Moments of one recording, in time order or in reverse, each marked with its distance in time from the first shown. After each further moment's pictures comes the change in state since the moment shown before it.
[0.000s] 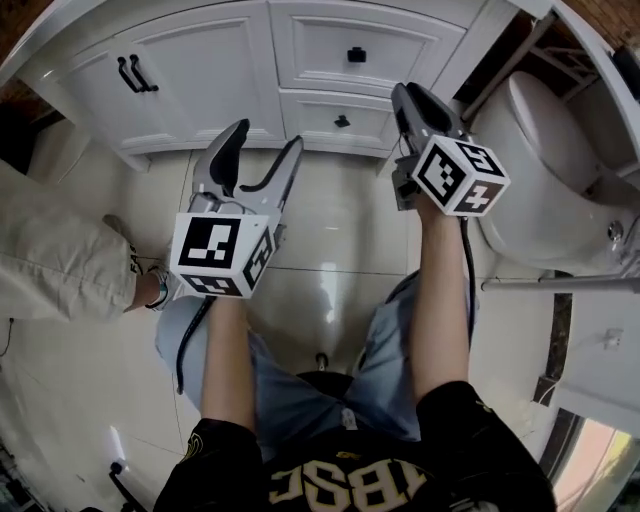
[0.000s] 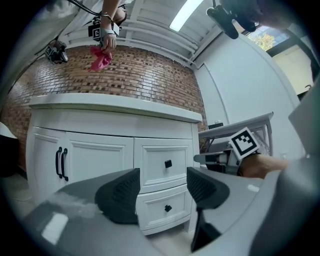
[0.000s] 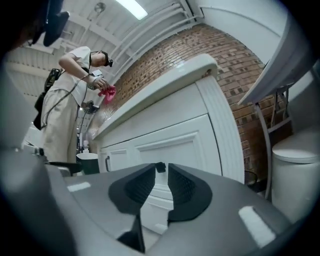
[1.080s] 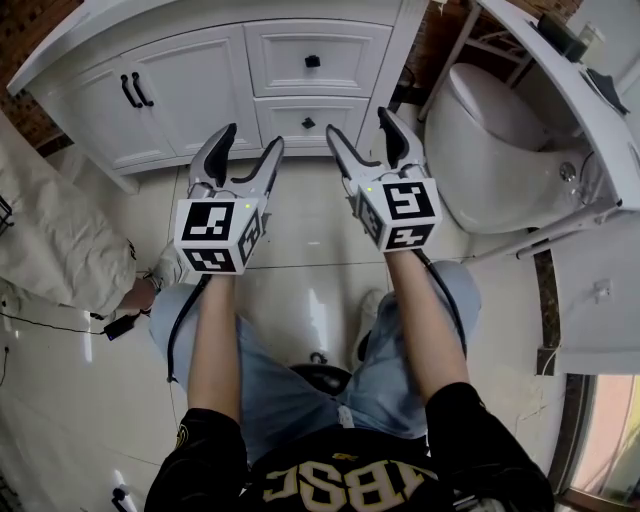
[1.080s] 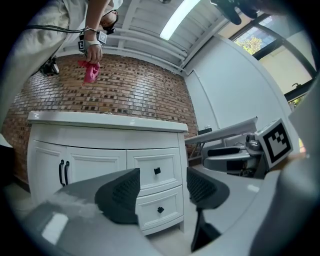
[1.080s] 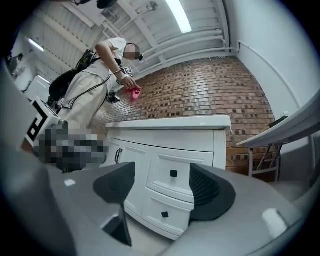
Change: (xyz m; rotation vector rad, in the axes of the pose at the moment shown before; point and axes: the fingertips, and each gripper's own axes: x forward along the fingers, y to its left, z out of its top) left arm -0.055 -0.044 0.021 0.065 -0.061 -0.054; right arm -0.119 0.099 0.010 -0.374 -0.084 -0.091
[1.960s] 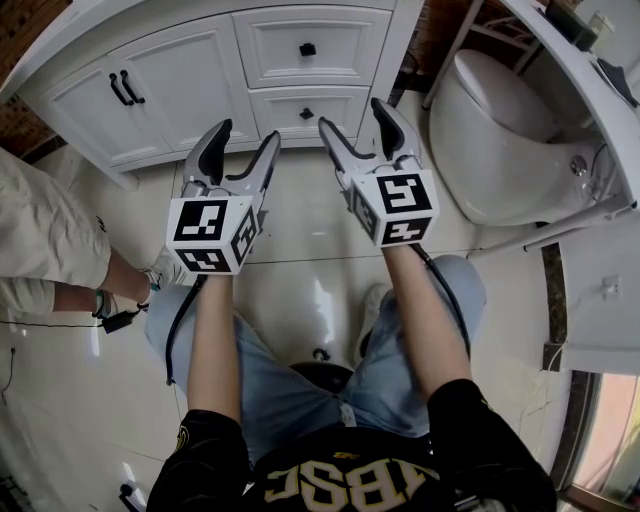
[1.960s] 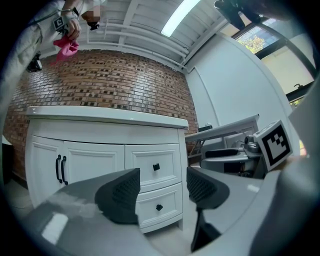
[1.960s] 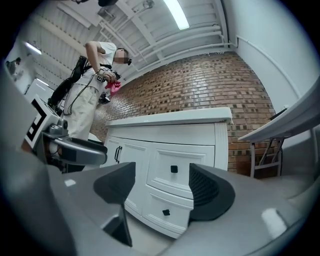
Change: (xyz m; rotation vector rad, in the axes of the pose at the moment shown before) left arm 0.015 -0.001 -0.012 -0.015 0.028 -0.004; right arm 0.014 -0.004 -0.017 0.024 0.020 0.017
